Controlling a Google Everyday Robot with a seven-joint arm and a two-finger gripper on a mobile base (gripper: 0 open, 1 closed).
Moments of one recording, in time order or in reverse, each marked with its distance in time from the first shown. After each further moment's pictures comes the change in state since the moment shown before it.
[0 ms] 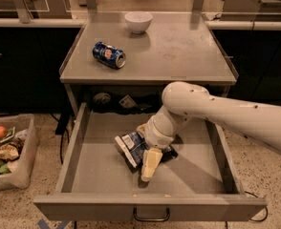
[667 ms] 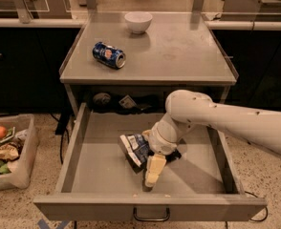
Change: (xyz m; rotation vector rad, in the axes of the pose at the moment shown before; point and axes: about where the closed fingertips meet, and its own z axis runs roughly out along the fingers) arm 0.024 0.009 0.013 -0.002 0.023 0.049
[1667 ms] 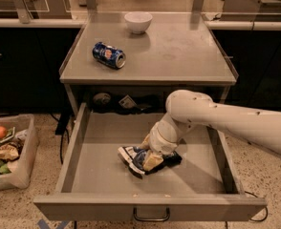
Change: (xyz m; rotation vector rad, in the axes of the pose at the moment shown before) arm 0.000 0.000 0.000 0.000 0.000 0.000
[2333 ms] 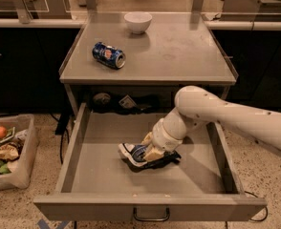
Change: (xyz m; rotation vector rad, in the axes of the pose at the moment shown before) arm -0.010 -0.003 -0.013 -0.012 -0.116 -0.013
